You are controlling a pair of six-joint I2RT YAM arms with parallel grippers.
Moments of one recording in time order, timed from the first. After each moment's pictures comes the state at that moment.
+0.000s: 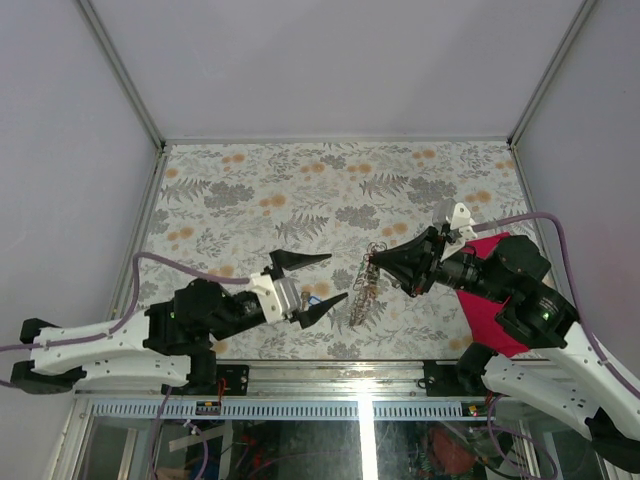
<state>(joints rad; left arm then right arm) -1.37 0.77 0.87 0.05 -0.17 0.30 0.83 0.68 0.98 -0.25 -0.38 0.15</state>
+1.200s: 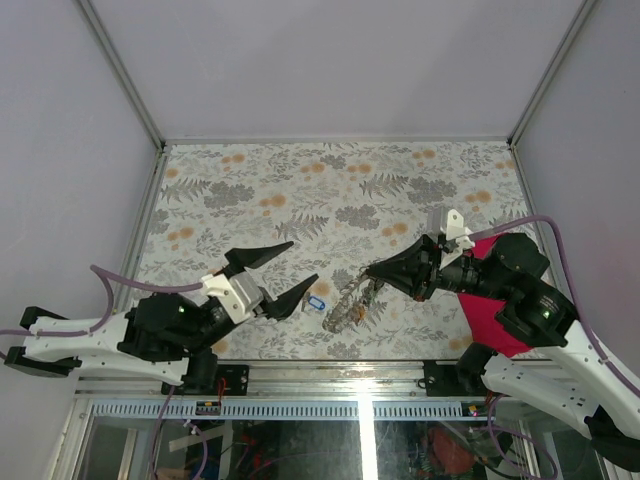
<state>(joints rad) -1.58 0.65 0.85 0.11 -0.55 0.41 0.83 0.69 1.00 -0.28 -0.52 0.09</state>
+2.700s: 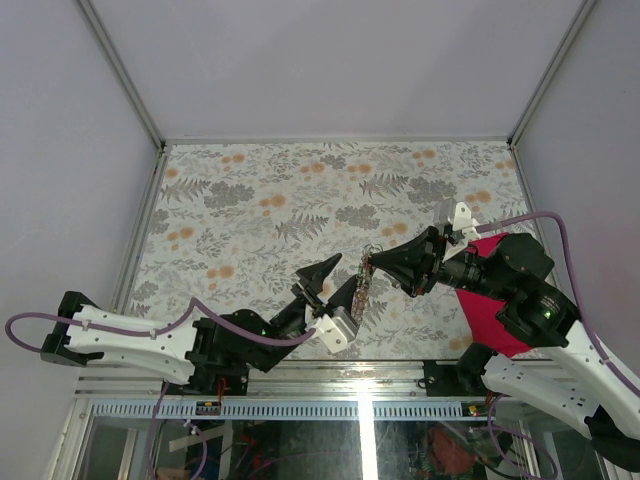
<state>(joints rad) -1.66 1.00 0.85 0.37 -0.76 0.76 0.83 0.69 1.01 -0.24 -0.43 0.14</state>
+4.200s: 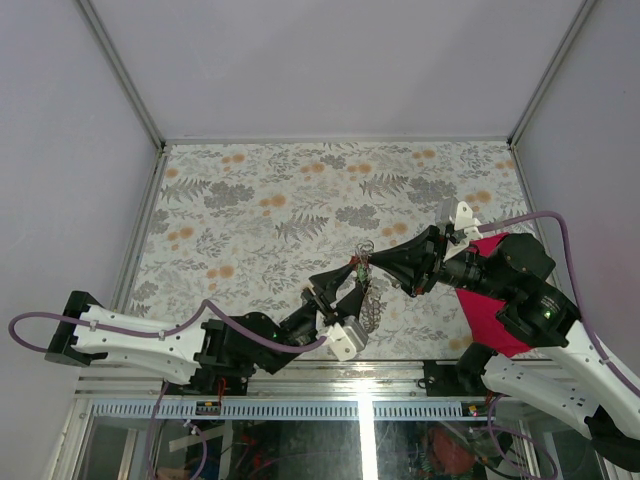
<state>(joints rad) -1.66 1.04 0.86 0.38 -0.69 0.75 0.83 0.69 1.01 -0.23 -0.43 0.14</state>
